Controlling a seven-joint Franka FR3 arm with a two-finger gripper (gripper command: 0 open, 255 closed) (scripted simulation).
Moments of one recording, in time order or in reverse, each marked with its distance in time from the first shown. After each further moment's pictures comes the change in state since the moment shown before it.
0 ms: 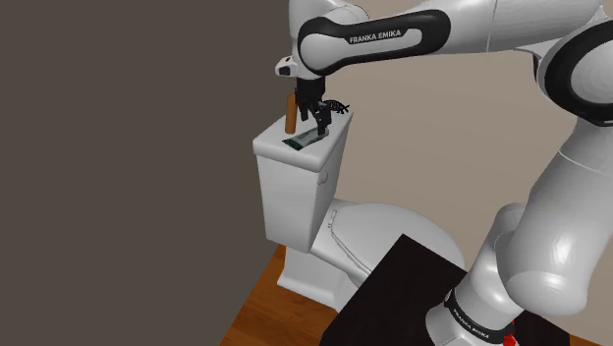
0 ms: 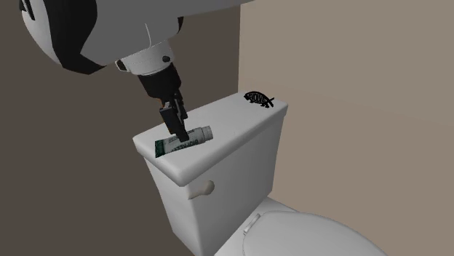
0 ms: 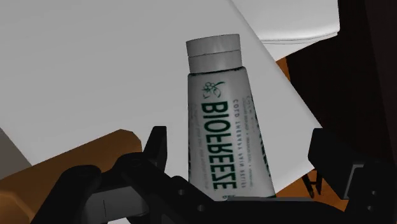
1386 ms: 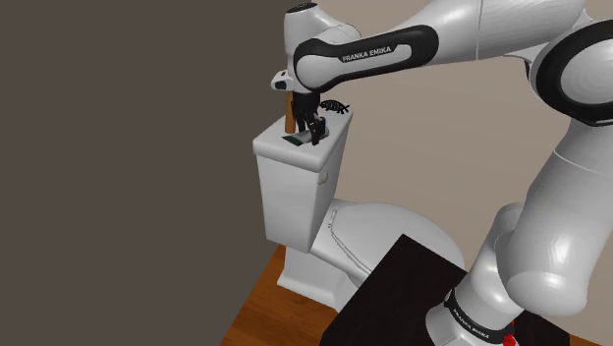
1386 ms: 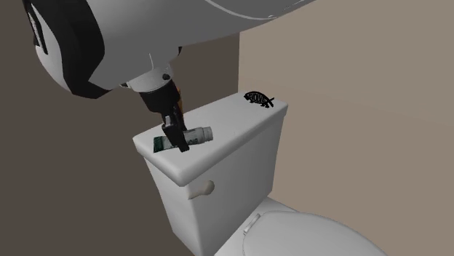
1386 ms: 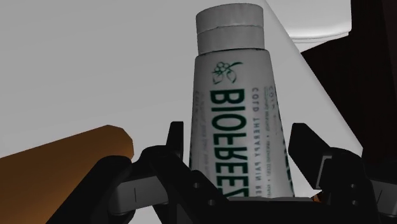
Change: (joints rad) arm 0.002 0.027 0.002 -0.054 -0.010 0.081 -0.004
